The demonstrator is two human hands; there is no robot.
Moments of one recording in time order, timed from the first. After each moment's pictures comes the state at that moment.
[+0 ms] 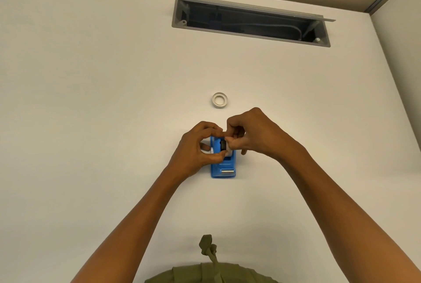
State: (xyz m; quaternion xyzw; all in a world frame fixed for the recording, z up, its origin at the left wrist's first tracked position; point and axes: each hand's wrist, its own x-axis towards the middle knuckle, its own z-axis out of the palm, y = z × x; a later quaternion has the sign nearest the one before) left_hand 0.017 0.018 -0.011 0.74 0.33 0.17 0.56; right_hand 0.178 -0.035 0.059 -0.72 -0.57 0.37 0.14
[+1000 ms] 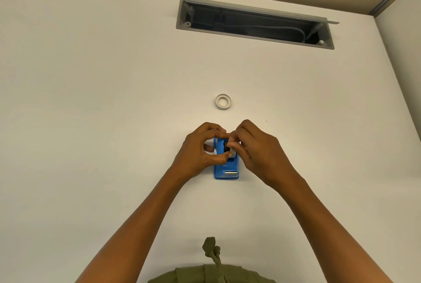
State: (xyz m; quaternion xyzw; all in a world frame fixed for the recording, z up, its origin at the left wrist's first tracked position) left_hand 0.017 0.017 -0.007 0.74 0.33 0.17 0.56; right_hand 0.156 -0.073 0.039 -0.72 -0.66 0.13 0.16
